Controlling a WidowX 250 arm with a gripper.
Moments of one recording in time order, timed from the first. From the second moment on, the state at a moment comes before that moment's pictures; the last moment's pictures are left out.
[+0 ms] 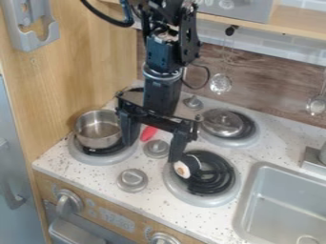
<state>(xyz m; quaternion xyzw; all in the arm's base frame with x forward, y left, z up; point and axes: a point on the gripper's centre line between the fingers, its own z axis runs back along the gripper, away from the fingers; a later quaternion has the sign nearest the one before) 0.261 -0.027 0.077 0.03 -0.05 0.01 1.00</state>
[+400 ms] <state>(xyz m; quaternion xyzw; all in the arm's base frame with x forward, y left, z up) 0.289 -0.032 0.061 0.03 -0.04 -0.01 1.00</state>
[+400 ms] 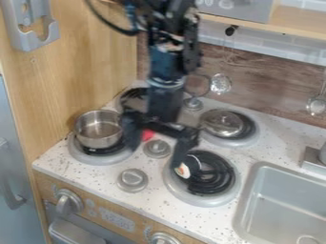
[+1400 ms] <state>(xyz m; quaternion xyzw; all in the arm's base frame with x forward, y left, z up) 0.452 -0.040 0.004 -0.06 -0.19 -0.04 0.98</state>
